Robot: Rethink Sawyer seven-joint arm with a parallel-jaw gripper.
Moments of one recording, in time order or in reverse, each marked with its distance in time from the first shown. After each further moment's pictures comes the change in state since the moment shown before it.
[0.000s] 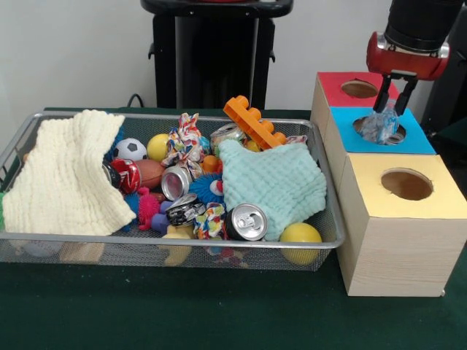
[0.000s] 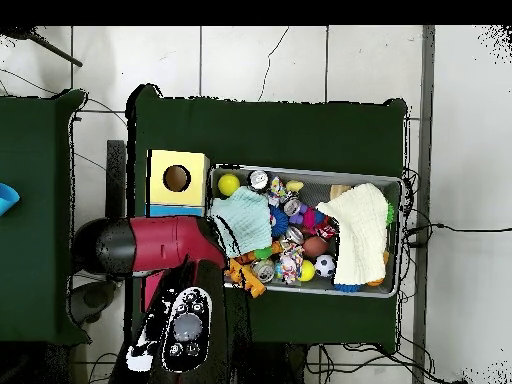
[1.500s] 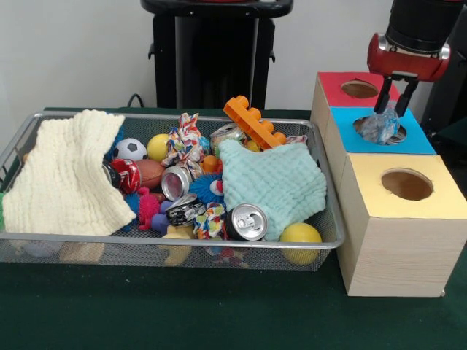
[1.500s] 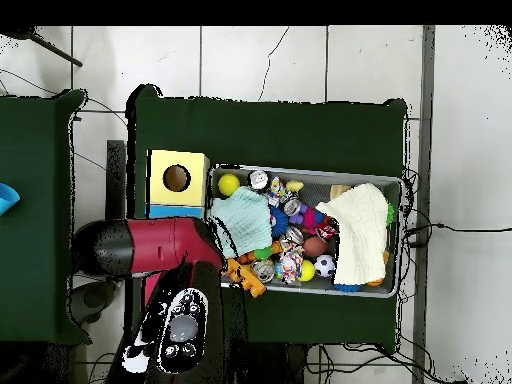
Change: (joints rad) arm 0.012 0.004 -0.008 0.000 -0.001 -0.016 0.000
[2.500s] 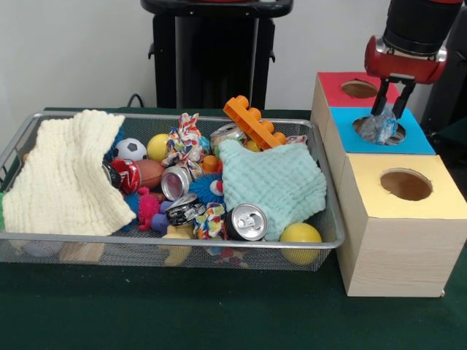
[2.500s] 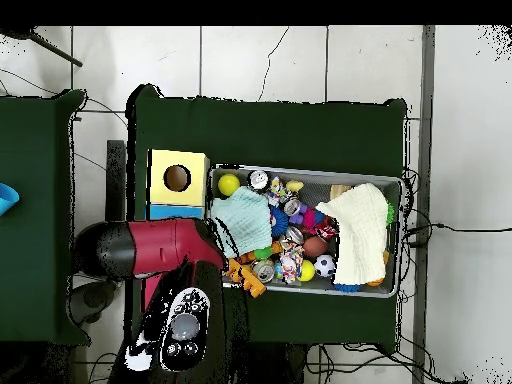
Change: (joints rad) arm -0.008 0.001 0.009 0.008 -0.024 -0.022 0.000
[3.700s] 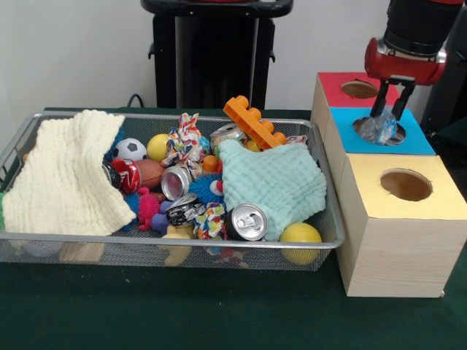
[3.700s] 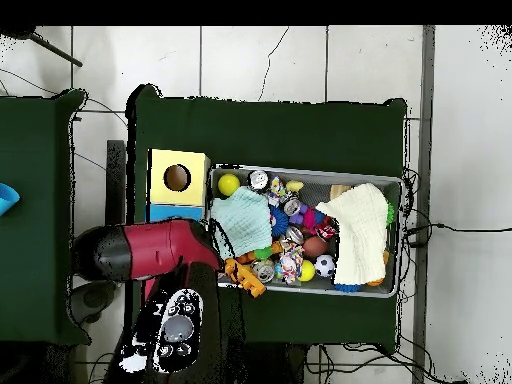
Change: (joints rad) arm 0.013 0.000 -0.001 0.000 -0.043 -0.029 0.000
